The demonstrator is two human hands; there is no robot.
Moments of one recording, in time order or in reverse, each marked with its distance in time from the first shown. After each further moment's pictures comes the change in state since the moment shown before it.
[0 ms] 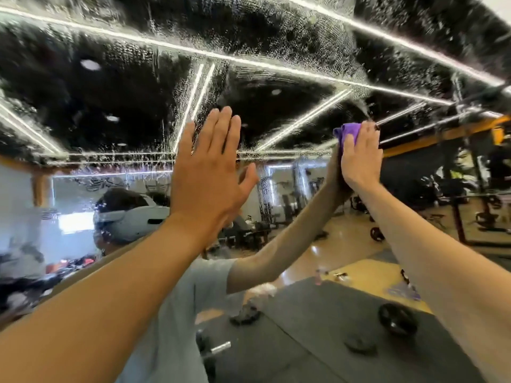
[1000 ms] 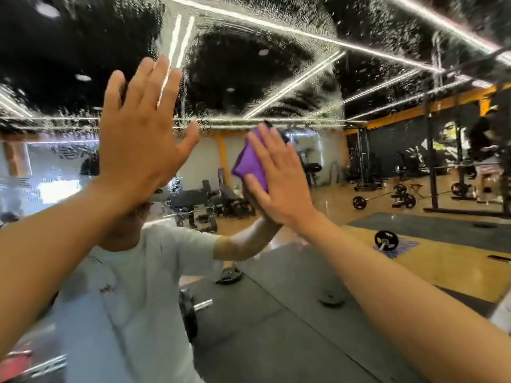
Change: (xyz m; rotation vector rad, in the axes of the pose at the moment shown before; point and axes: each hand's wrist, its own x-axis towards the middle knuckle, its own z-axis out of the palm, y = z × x) left_hand -0.001 0.003 -0.002 -0.045 0.023 0.005; right_hand -0.125 0.011 0.010 0.000 -0.140 -0.676
